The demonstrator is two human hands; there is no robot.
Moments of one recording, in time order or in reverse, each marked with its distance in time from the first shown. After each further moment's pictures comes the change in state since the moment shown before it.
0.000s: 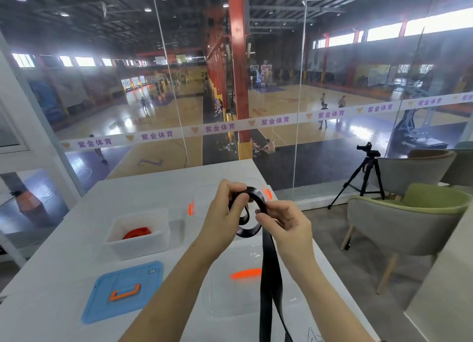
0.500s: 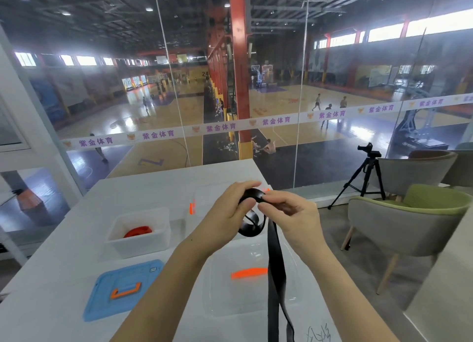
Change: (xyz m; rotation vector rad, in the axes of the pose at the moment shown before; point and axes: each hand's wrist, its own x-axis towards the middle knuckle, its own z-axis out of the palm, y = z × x) left_hand 0.007 0.002 -0.012 0.247 -0.237 0.083; right_hand 0.018 -0.026 -0.005 -0.118 -0.083 -0.078
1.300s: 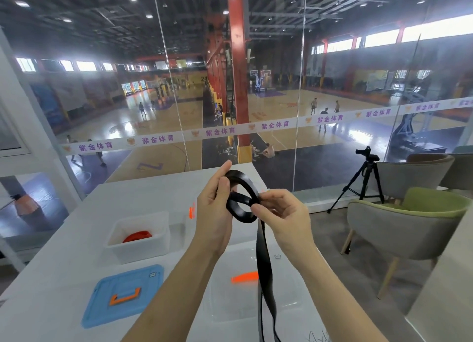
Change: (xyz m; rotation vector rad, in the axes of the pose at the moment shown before) left_hand 0.002 0.023 0.004 -0.769 0.493 -0.181; right_hand -0.003 -0.001 0.016 0.045 0.008 0.016
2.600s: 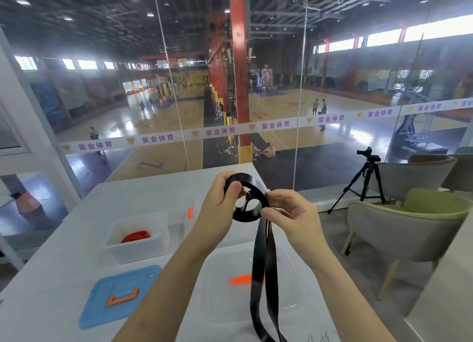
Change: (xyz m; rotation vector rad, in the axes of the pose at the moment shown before) left_hand 0.010 0.006 0.000 0.441 -0.199 0.033; right_hand 0.014 0.003 -0.027 -0.018 -0.102 -0.034
